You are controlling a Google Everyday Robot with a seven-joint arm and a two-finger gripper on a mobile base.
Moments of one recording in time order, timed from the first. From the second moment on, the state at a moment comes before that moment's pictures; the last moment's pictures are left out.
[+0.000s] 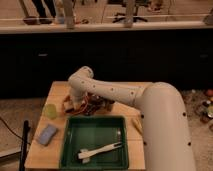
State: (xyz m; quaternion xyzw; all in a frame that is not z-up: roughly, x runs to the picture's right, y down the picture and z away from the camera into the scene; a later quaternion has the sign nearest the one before) arm -0.181 0.088 0.869 -0.24 -0.21 -0.17 0.93
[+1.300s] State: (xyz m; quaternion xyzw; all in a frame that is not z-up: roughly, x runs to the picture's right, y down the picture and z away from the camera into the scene) arm -0.214 0.086 0.865 -0.24 -0.25 -0.24 0.91
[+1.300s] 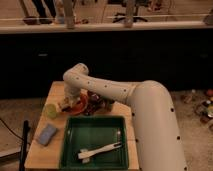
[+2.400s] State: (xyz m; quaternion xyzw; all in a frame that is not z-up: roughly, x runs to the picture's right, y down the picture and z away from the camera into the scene) arm -0.172 0.083 0.887 -0.26 -0.21 -0.22 0.91
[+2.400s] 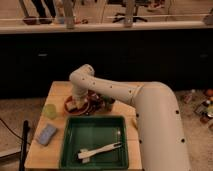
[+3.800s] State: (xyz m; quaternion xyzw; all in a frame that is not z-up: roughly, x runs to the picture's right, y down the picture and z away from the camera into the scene) arm -0.215 0.095 0.859 -0.26 -0.26 -0.28 0.89
